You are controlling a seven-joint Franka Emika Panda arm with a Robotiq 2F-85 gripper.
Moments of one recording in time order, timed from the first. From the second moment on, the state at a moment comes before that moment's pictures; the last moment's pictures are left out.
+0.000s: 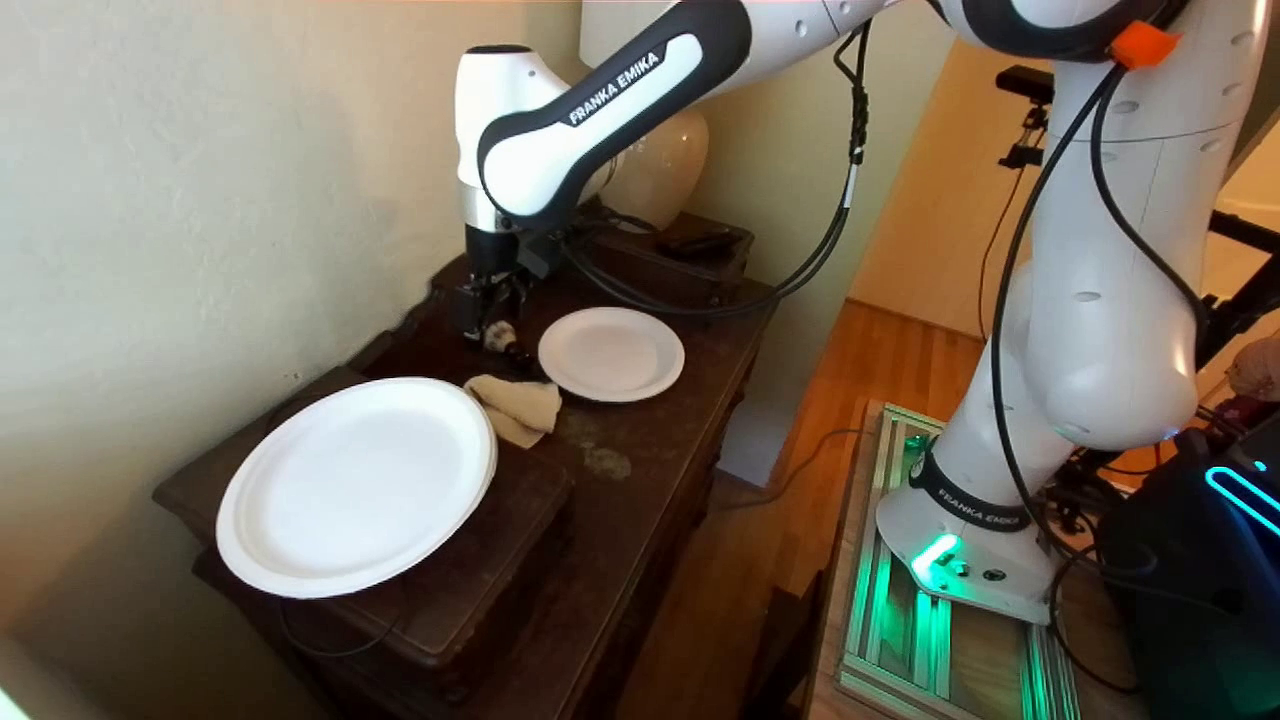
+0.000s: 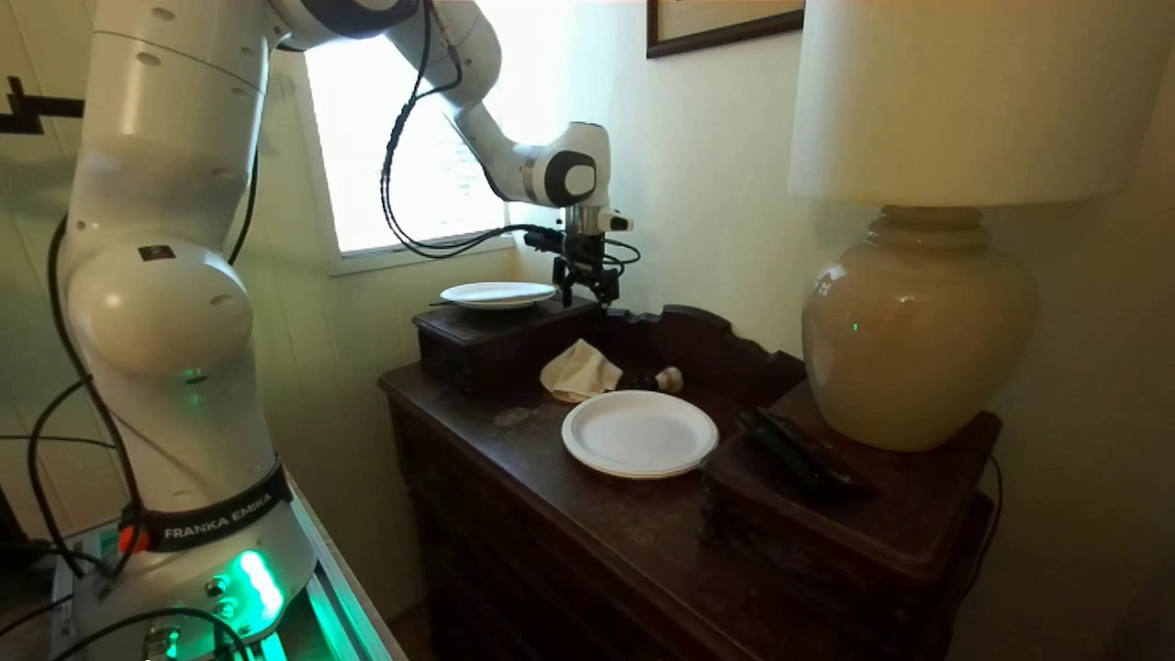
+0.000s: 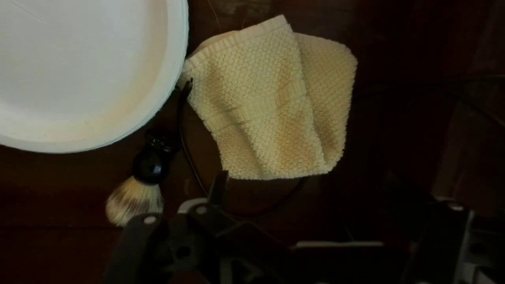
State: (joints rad) arm 0.07 0.34 0.08 -1.94 0.03 2.36 0.04
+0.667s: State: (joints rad) arm 0.06 0.52 0.09 -1.91 0.08 2.56 0.00
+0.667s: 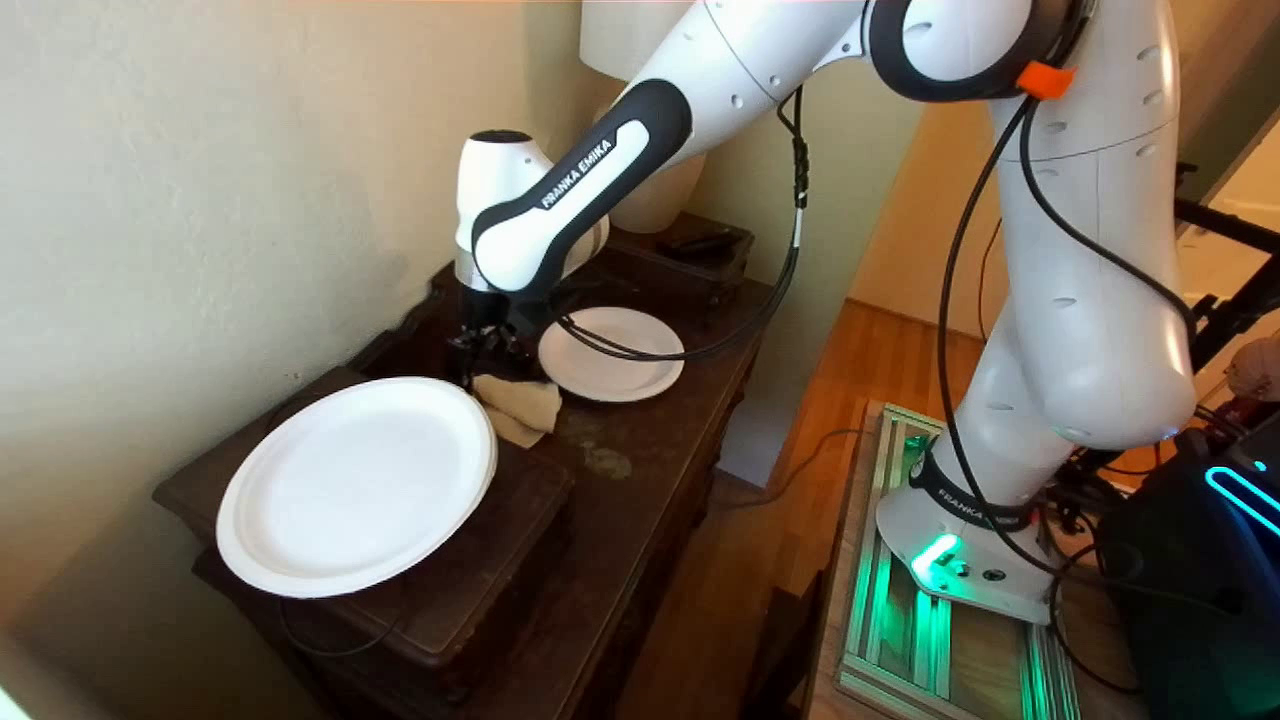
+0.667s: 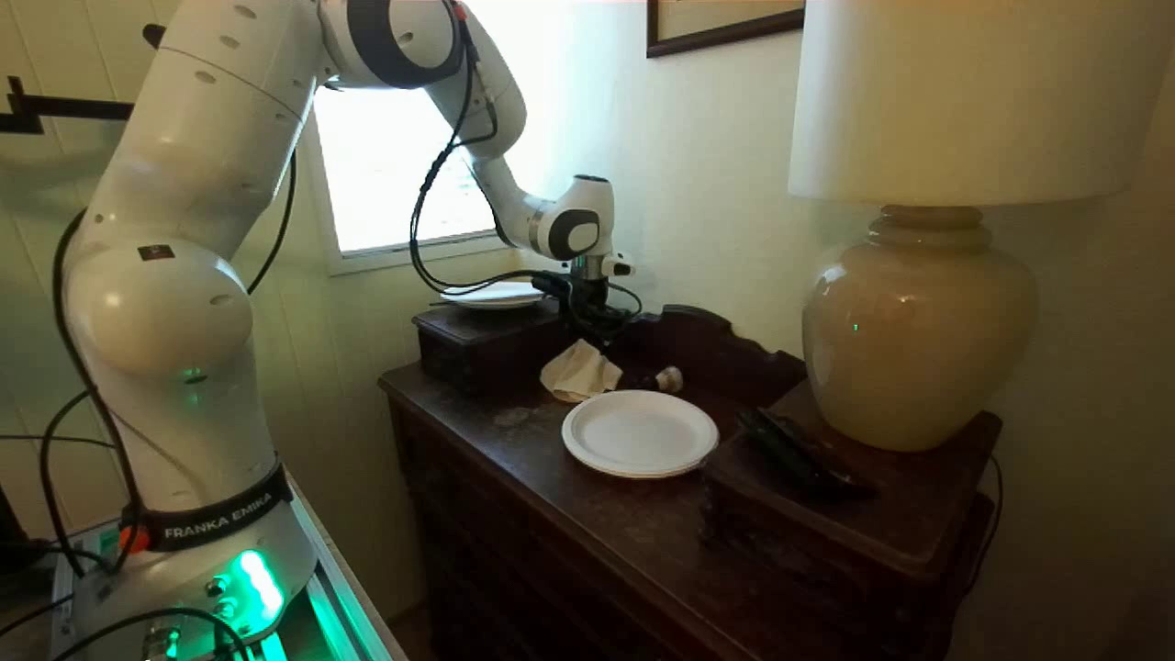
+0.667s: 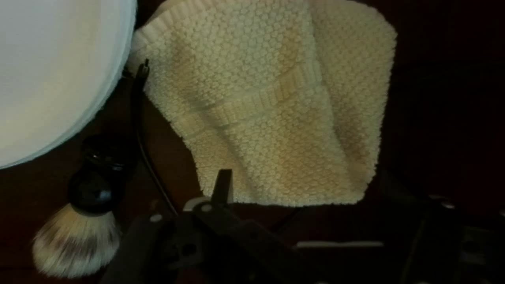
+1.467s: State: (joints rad) arm 0.06 0.57 0.11 -1.85 0.08 2.50 0.00
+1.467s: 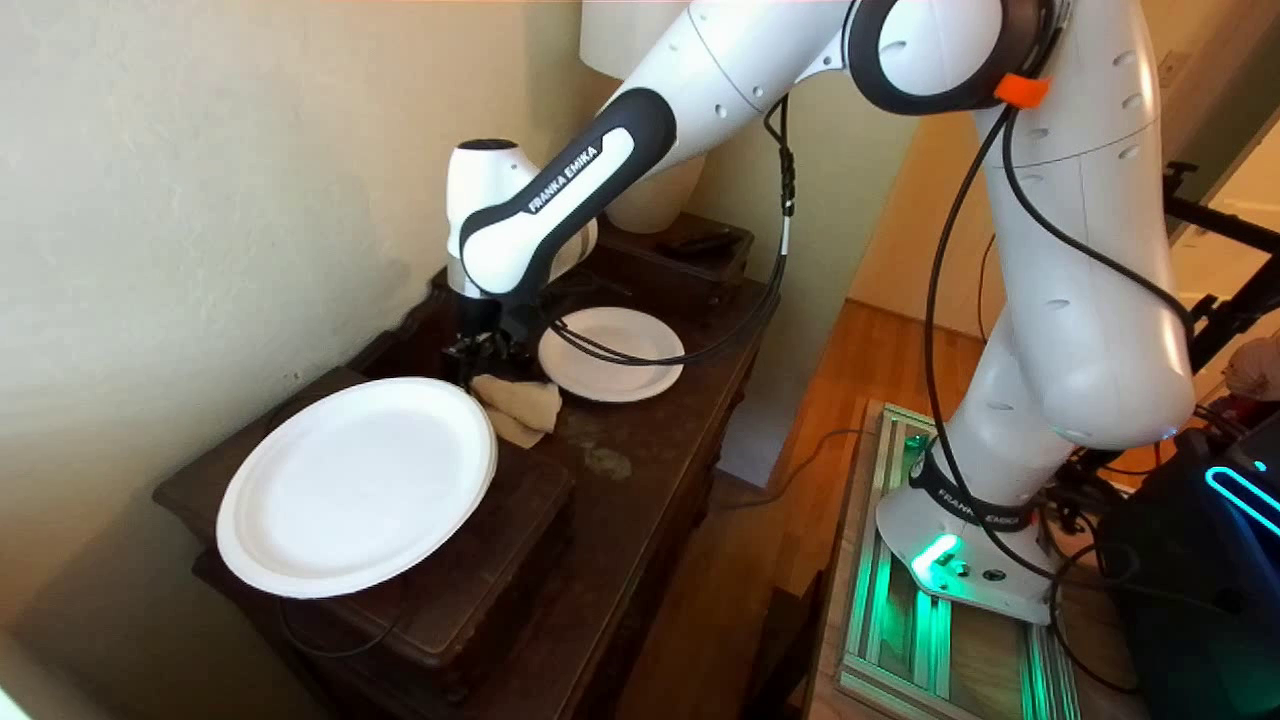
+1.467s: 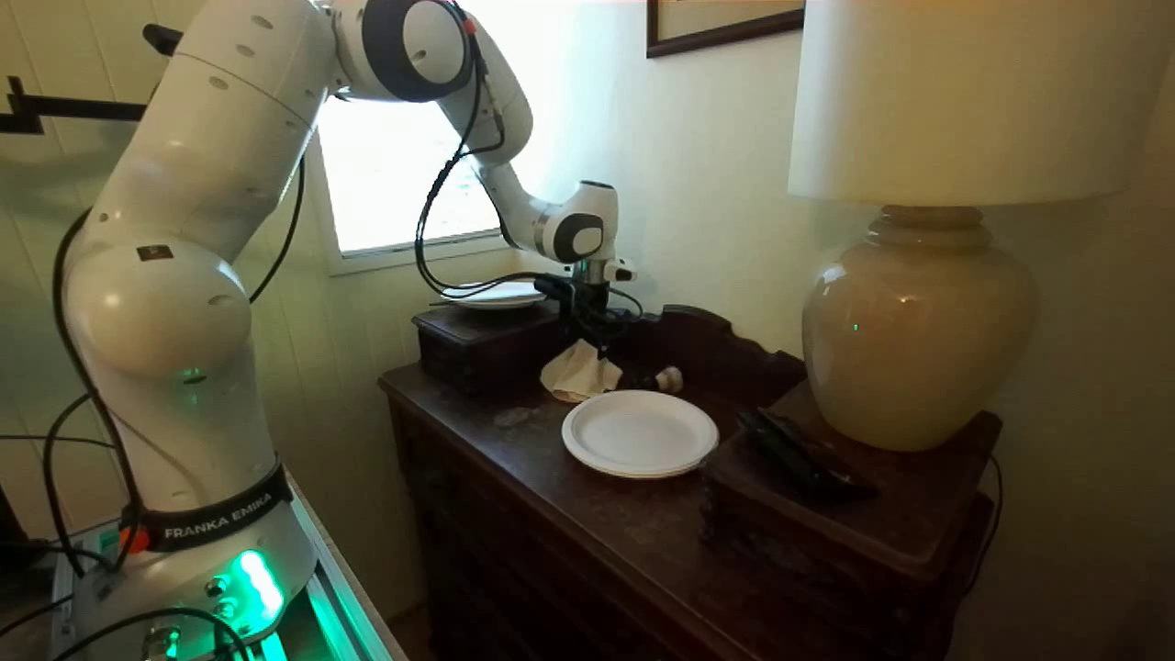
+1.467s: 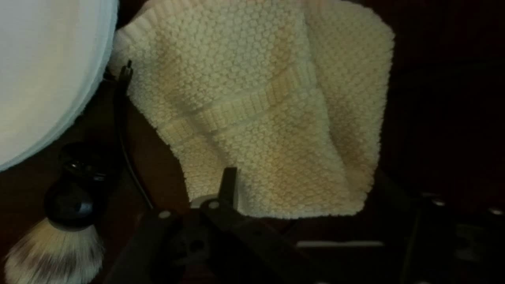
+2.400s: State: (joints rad) arm 0.05 0.56 0.09 -1.85 0.08 2.43 0.02
